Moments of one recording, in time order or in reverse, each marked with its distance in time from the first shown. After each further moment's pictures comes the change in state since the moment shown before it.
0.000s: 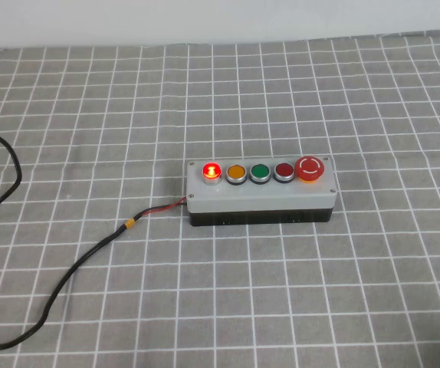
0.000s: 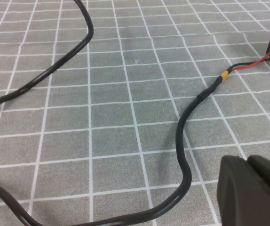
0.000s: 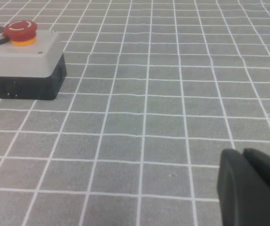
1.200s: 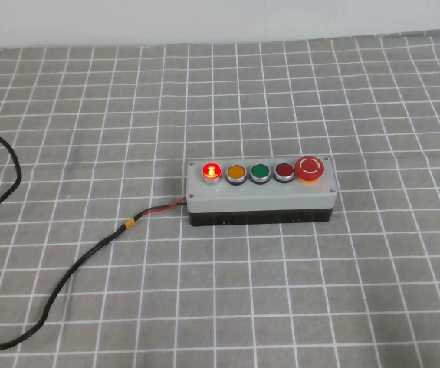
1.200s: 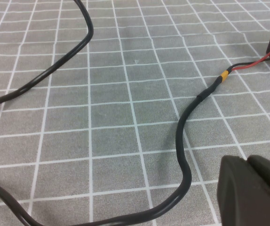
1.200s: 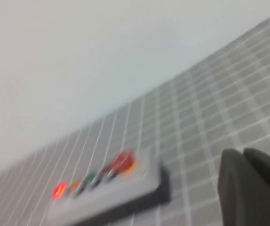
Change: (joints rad) right arm 0.000 0.017 -0.060 0.592 -0.158 0.000; left arm 0.000 0.000 0.000 0.000 0.000 0.000
